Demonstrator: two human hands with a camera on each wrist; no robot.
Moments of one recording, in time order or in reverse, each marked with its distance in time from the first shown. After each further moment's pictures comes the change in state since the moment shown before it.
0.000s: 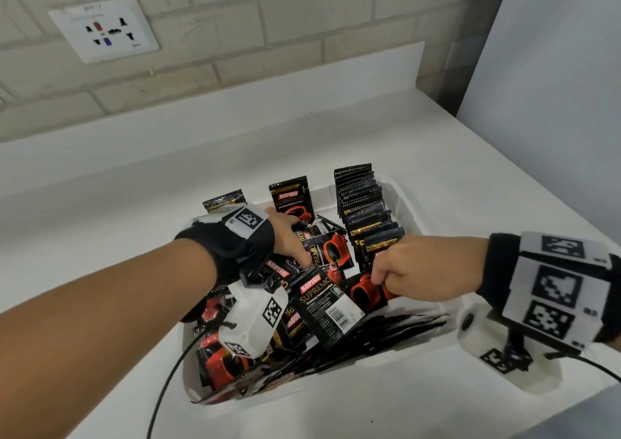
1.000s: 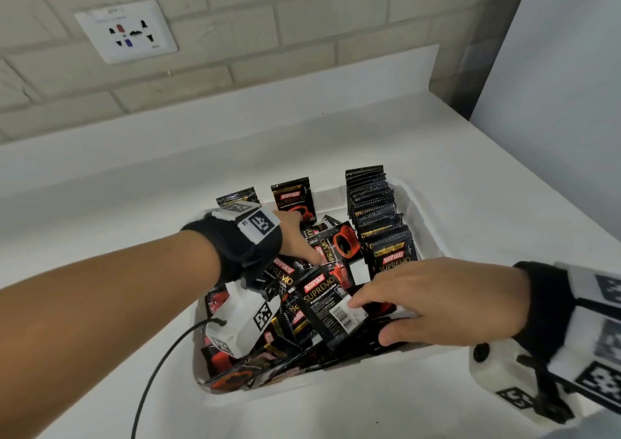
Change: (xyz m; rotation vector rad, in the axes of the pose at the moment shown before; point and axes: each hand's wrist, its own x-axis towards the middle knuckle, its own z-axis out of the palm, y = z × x) left_hand -0.008 -0.003 -0.002 0.123 0.029 0.036; right_hand -0.036 -0.037 -0.007 0.001 -0.007 -0.160
